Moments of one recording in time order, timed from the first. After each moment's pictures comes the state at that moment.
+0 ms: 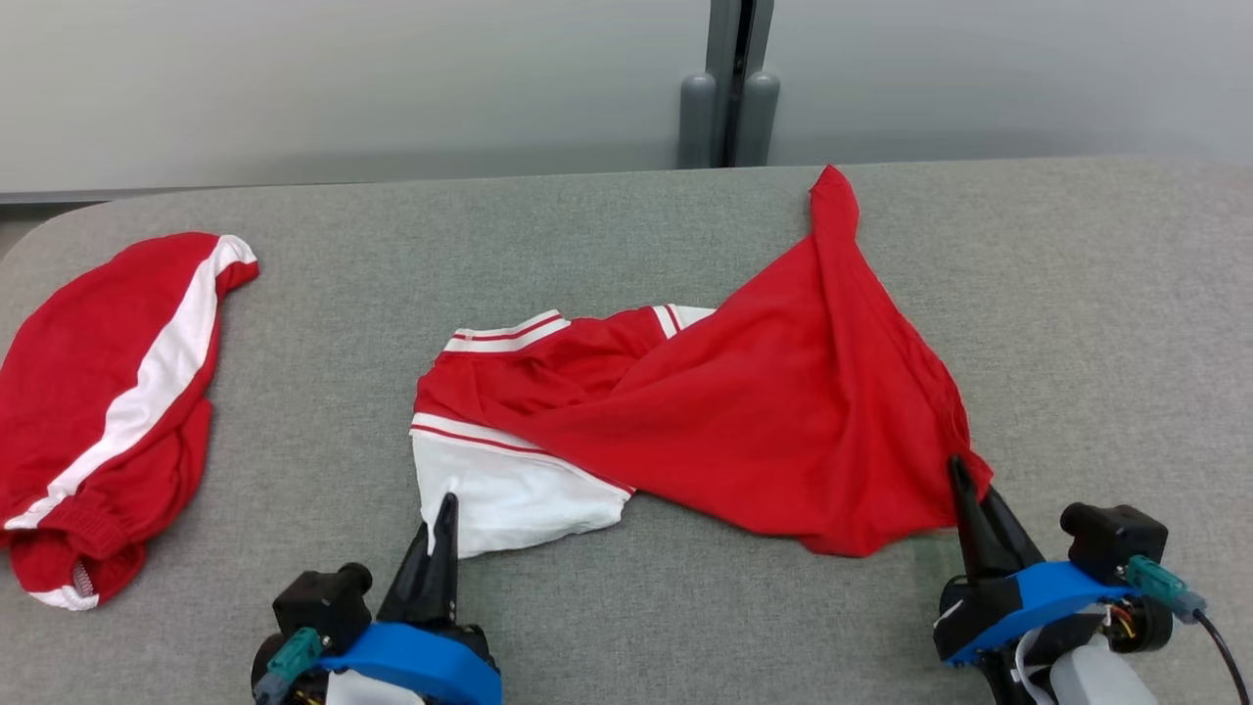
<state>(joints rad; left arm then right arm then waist) -0.11 0.05 -0.23 0.46 -0.39 -0.12 -0.26 -0.23 -0.10 0.07 0.56 0.33 0.13 -0.26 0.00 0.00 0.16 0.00</state>
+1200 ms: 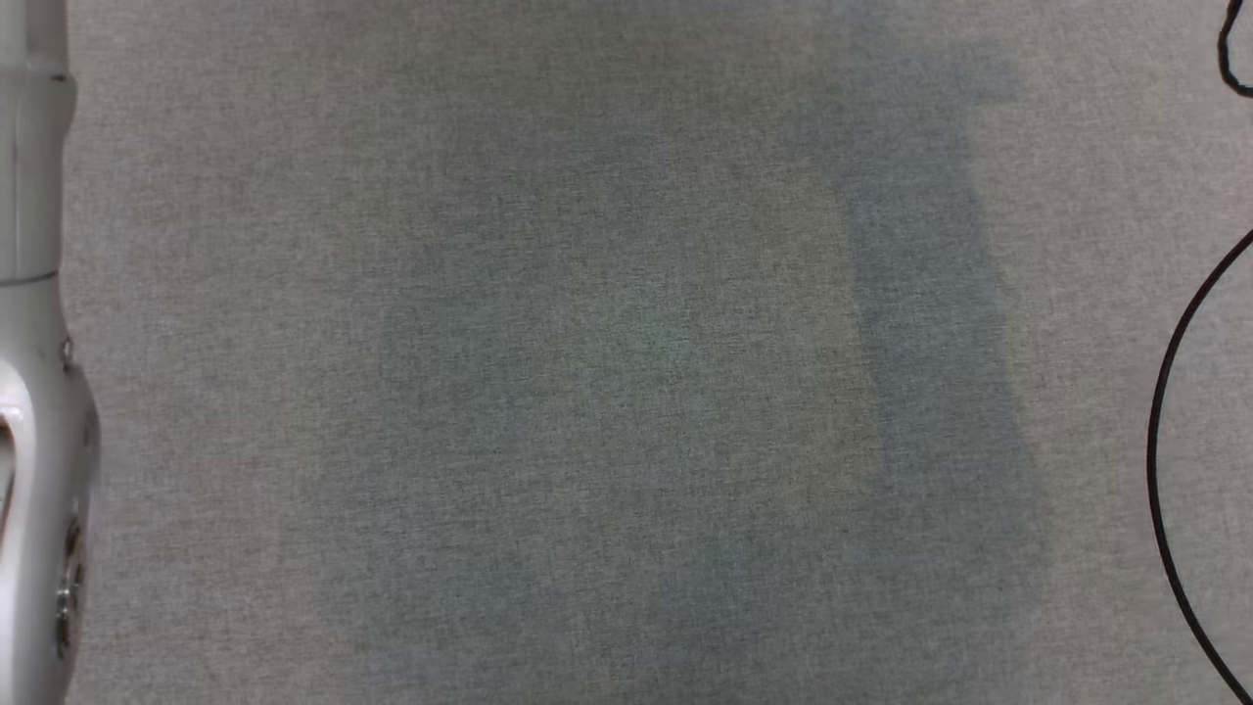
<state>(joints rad) -1.59 0.18 -0.29 0.72 -0.50 -0.13 -0.25 -1.53 -0.20 0.12 0.88 0.68 0.13 -0.23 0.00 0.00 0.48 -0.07</state>
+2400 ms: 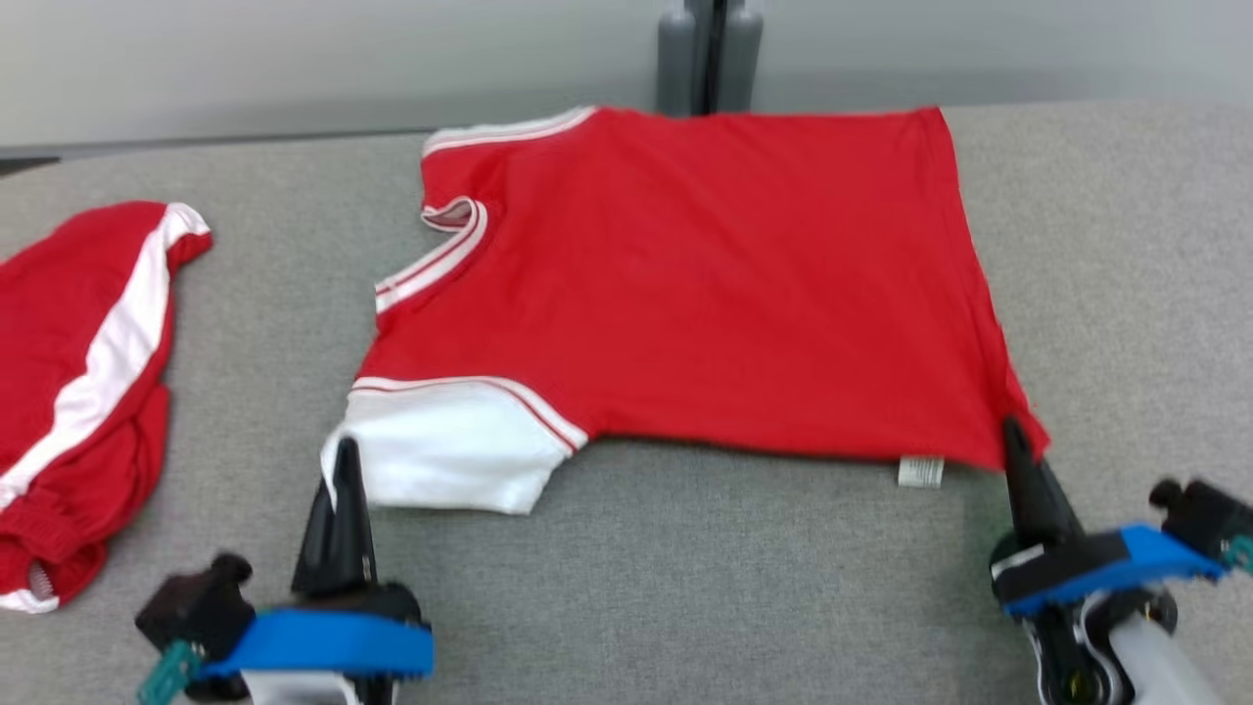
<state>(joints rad) -0.07 0.06 -0.11 0.20 -0.53 -0.11 -0.26 -0.29 -0.23 0.19 0.52 0.92 0.13 -0.26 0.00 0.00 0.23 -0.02</state>
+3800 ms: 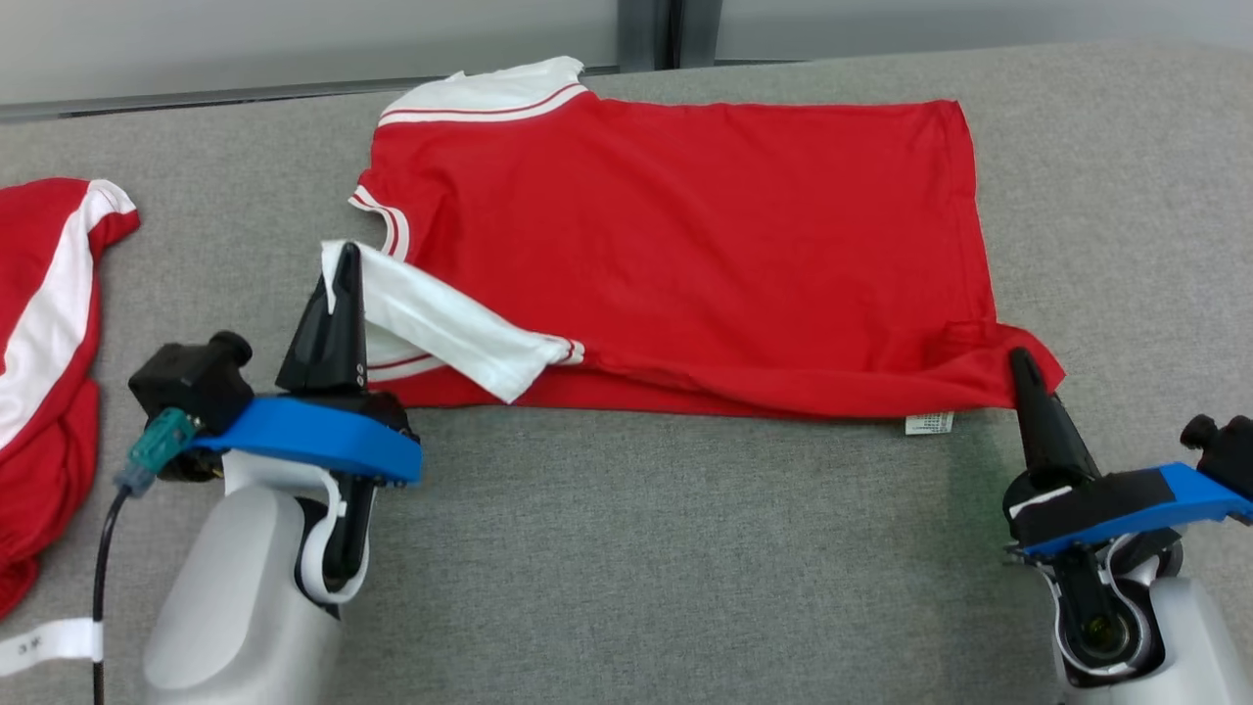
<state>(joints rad) -0.44 0.16 -0.22 0.42 -0.51 -0.12 -0.24 -0.24 -0.06 -0.08 0.24 0.79 0.13 0.02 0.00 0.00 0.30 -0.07</state>
